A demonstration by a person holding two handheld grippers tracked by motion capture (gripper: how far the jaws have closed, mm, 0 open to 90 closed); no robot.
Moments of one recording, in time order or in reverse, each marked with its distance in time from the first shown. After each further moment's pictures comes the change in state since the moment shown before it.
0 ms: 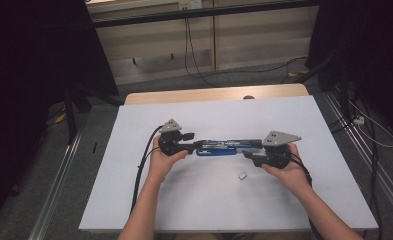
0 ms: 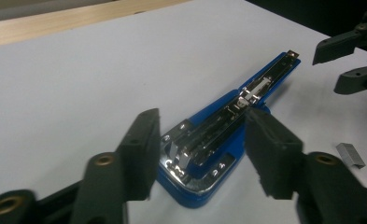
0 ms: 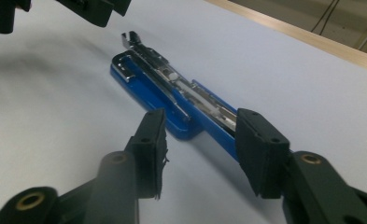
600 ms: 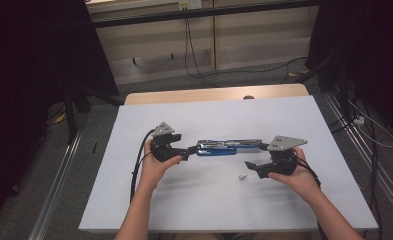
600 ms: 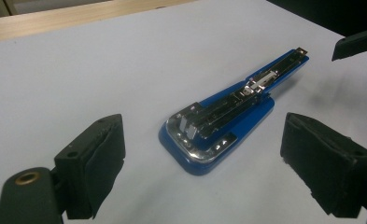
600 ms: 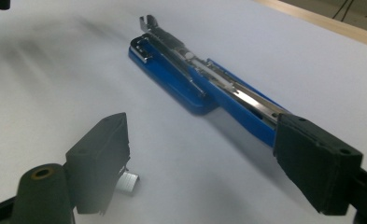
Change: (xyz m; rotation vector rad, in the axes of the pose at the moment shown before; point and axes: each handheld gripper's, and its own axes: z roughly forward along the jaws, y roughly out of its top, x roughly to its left) left arm -0.008 -0.004 -0.025 0.009 0.071 -0.027; right arm 0.001 -0.011 -0.012 0.036 0.058 0.008
